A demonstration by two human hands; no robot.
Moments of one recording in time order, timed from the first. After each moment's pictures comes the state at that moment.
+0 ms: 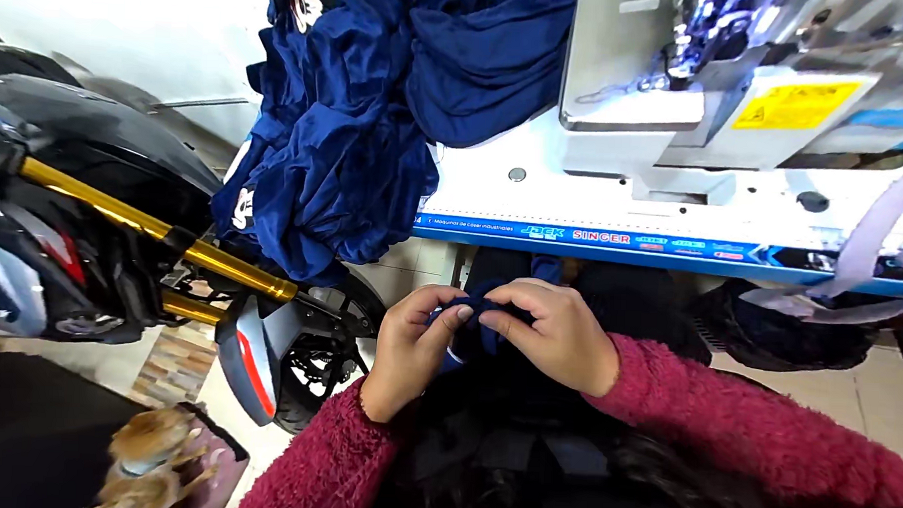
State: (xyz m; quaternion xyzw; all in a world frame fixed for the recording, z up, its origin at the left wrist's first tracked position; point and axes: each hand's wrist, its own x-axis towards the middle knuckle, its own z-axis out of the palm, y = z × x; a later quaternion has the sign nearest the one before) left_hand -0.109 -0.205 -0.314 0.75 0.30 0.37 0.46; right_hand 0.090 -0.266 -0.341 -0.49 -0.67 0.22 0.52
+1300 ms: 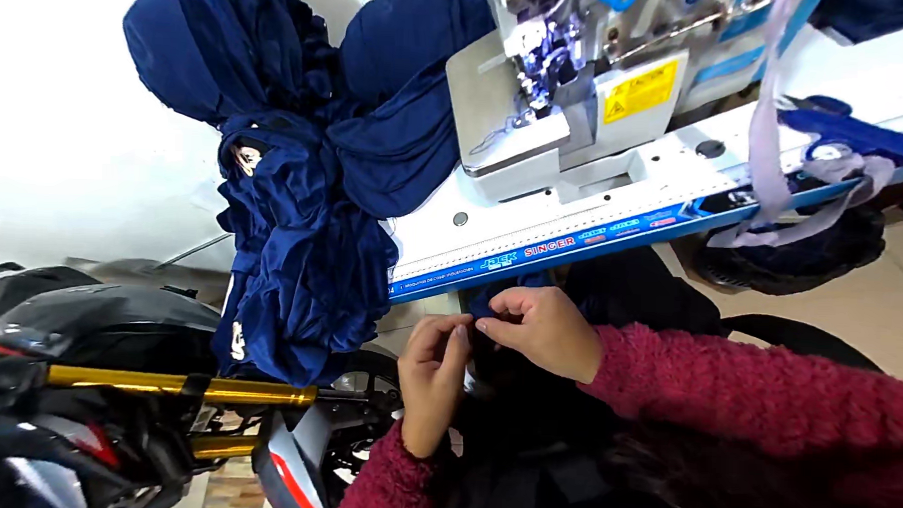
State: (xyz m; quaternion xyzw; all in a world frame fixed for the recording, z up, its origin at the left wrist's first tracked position) left_hand -0.072 -0.183 -0.336 0.77 0.25 0.37 0.45; right_hand 0.095 -0.265 -0.339 -0.60 -0.45 0.34 0.57
